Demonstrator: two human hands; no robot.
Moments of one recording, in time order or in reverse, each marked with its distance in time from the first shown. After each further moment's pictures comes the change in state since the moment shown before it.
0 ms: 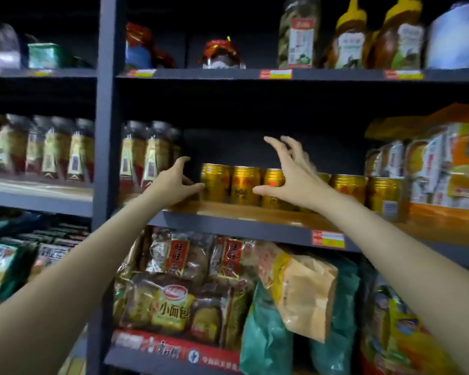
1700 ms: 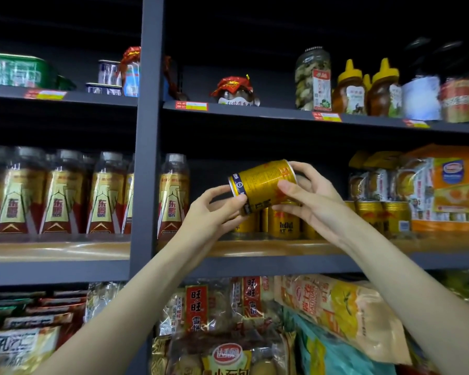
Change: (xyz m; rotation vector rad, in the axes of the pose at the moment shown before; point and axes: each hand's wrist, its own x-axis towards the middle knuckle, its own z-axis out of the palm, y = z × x) left_hand -0.005 -0.047 -0.036 -1.379 -0.385 0.255; right_hand 0.021 -0.123 0.024 1.148 0.248 0.284
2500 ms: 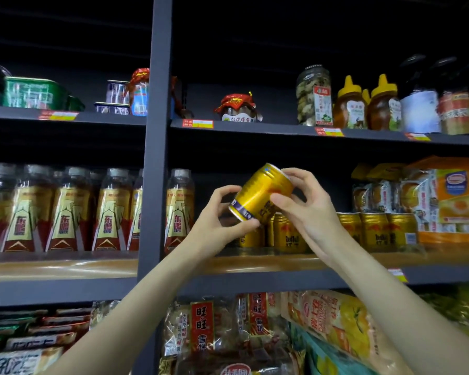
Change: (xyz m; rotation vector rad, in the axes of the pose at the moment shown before) left_hand 0.010 0.007 -0.013 0.434 -0.131 0.142; right_hand 0.004 0.012 0.020 -0.125 0.100 -0.203
